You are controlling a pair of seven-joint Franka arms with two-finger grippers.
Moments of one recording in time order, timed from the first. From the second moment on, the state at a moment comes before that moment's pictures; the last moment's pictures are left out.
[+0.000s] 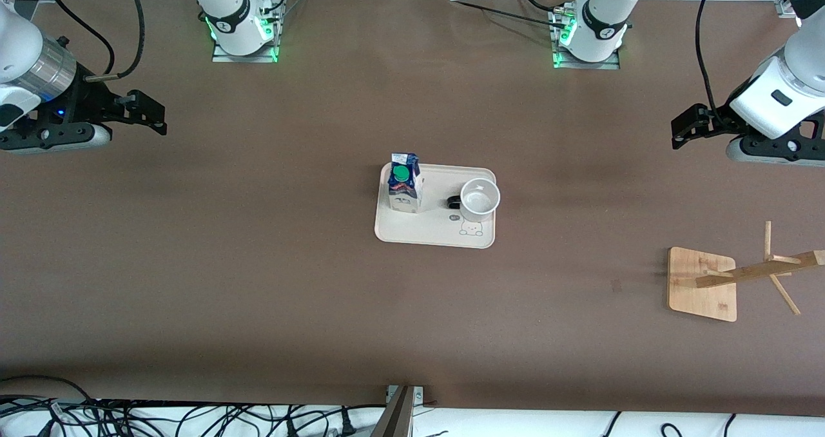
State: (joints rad) left arm -0.07 0.02 -0.01 -1.62 0.03 1.62 -0.02; right arm 0.08 0.01 0.04 -1.66 0.02 1.62 0.00
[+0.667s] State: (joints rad) left arm -0.07 0.02 -0.01 -1.62 0.03 1.62 -0.02; right arm 0.08 0.01 0.04 -1.66 0.02 1.65 0.00
